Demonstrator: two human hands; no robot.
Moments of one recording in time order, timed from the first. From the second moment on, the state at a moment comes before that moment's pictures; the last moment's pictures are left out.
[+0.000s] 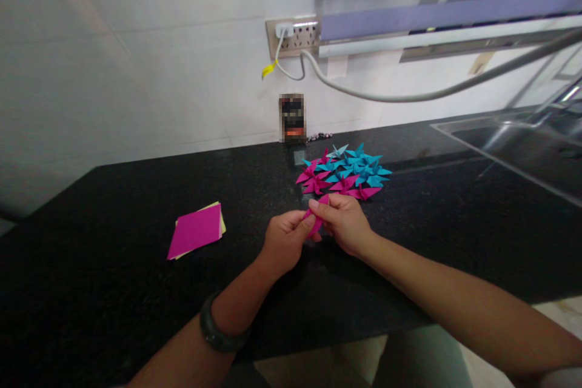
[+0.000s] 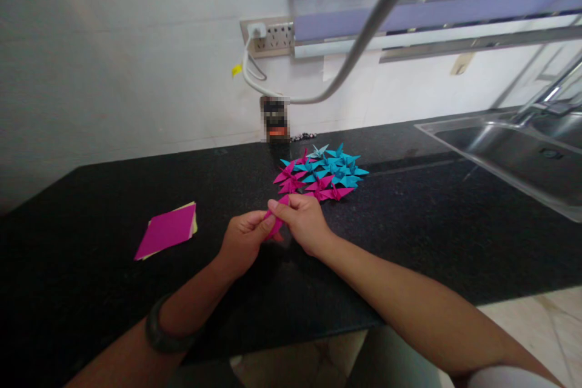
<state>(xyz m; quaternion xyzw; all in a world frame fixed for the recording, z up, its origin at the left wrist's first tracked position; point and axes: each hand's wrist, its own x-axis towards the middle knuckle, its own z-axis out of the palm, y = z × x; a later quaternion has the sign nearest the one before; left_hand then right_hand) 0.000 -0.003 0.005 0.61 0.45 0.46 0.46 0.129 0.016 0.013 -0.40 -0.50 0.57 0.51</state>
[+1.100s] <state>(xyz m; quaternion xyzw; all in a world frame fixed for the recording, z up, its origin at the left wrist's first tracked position) 0.002 0.006 -0.004 0.54 0.45 0.48 0.53 0.143 0.031 0.004 -0.35 -0.68 0.41 0.50</state>
